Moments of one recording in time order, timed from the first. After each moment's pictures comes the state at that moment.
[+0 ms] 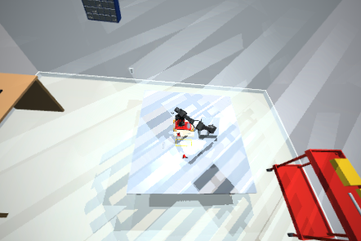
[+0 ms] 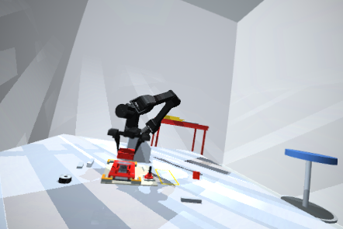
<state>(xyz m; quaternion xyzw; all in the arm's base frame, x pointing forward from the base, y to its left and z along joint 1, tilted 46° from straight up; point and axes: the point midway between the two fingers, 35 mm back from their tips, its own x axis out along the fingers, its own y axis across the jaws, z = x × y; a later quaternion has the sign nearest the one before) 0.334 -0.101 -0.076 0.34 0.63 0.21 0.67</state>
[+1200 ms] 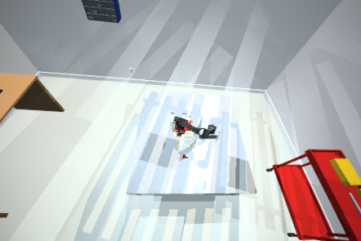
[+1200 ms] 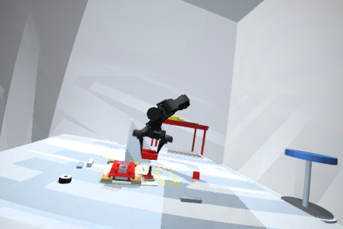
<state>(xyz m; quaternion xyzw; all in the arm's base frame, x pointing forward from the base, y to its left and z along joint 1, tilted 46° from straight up) 0.346 -0.036 0.006 0.33 0.63 0.21 0.68</state>
